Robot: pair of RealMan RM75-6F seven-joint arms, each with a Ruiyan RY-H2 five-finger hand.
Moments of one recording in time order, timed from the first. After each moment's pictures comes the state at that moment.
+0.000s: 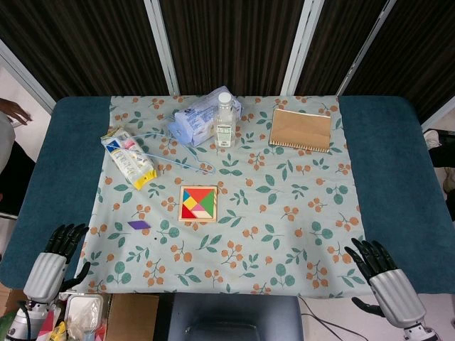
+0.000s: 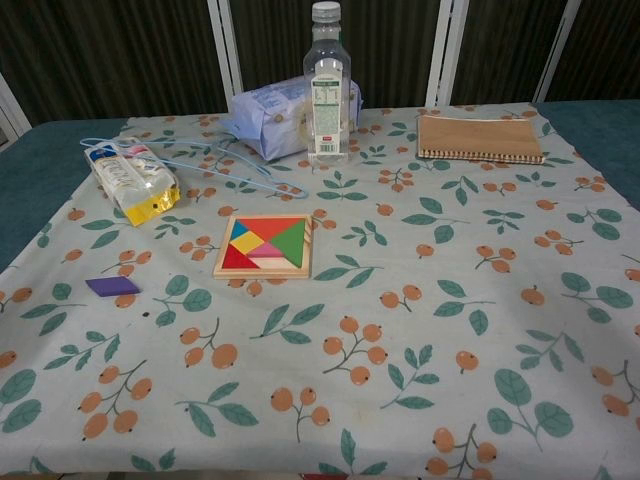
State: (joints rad) left arm -0.12 -1.36 0.07 -1.31 1.70 1.56 -0.19; right arm -0.01 -1.09 -0.15 -1.67 -1.85 1.53 -0.13
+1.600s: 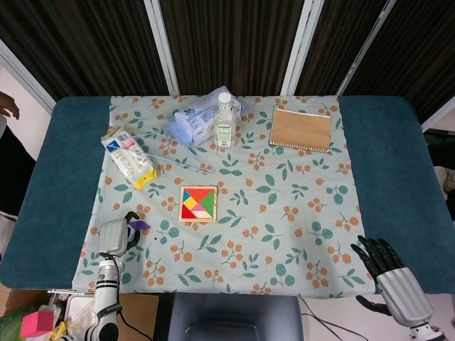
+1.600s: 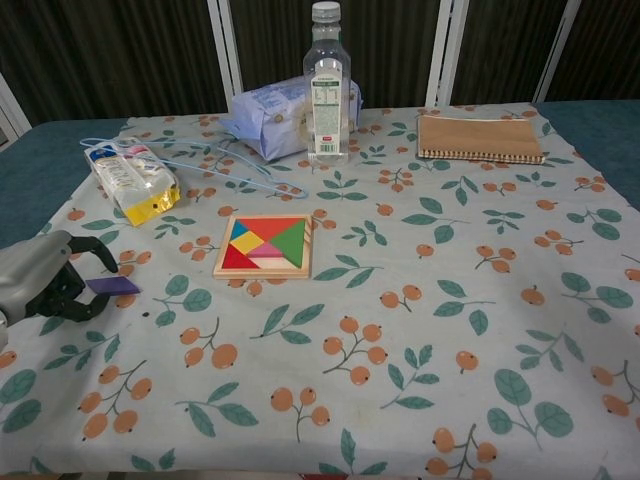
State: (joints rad) left arm -0.37 -1.84 -0.23 -1.26 1.11 1.23 0.40; right arm -0.01 -1.07 -0.14 -1.66 -1.84 1.55 -0.07
